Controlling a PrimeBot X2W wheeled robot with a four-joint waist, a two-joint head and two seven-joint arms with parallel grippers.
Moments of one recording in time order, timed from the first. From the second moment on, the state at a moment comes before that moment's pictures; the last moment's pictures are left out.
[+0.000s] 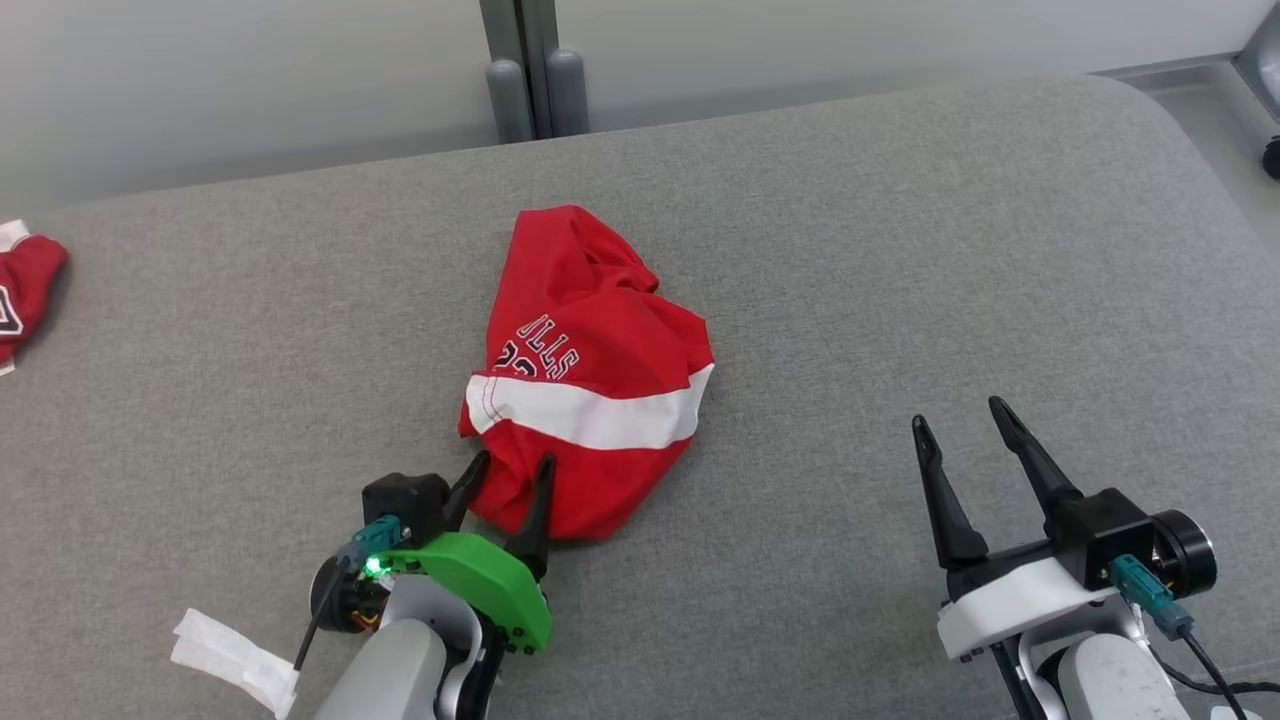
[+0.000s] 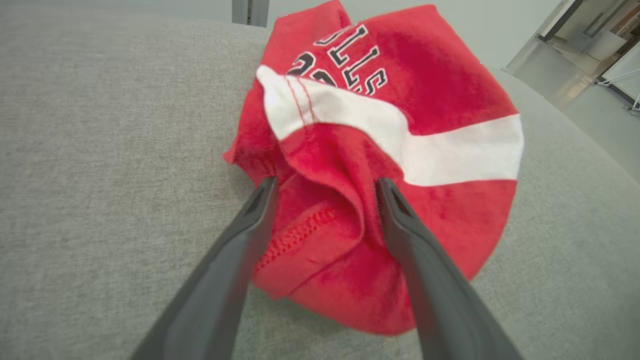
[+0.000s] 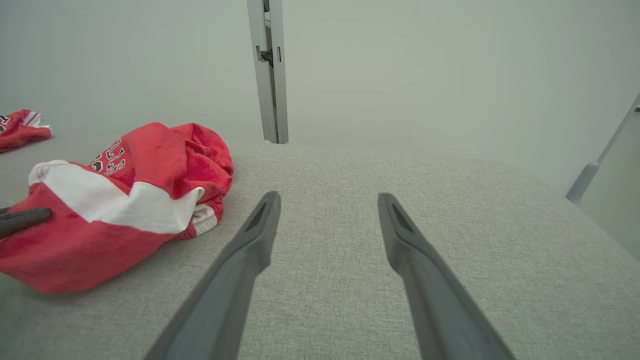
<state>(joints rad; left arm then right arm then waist) -0.34 0.05 -0.42 0.65 -0.51 -0.12 -0.19 -0.09 -0.05 0.06 0.14 0.05 0.13 -0.26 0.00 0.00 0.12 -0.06</state>
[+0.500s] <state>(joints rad) -0.36 0.08 -0.34 0.51 -0.49 -0.10 -0.26 -0.09 -0.05 0.06 0.15 0.04 0.13 -0.26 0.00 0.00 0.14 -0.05</state>
